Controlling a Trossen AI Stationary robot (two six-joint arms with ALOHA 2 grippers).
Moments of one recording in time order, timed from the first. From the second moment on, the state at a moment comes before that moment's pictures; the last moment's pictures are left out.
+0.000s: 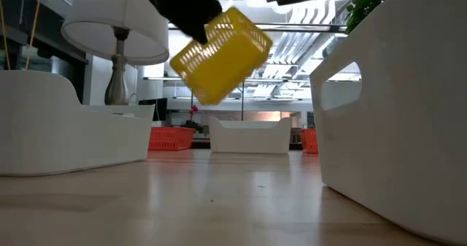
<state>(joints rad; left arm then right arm) -0.17 1.73 1.35 -0.87 -1.11 -0.46 0.49 1.54 1.00 0.09 1.15 0.12</state>
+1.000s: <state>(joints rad) -0.22 1.84 1.35 -0.59 -1.22 -0.36 0.35 1.57 0.99 -0.09 1.15 0.21</state>
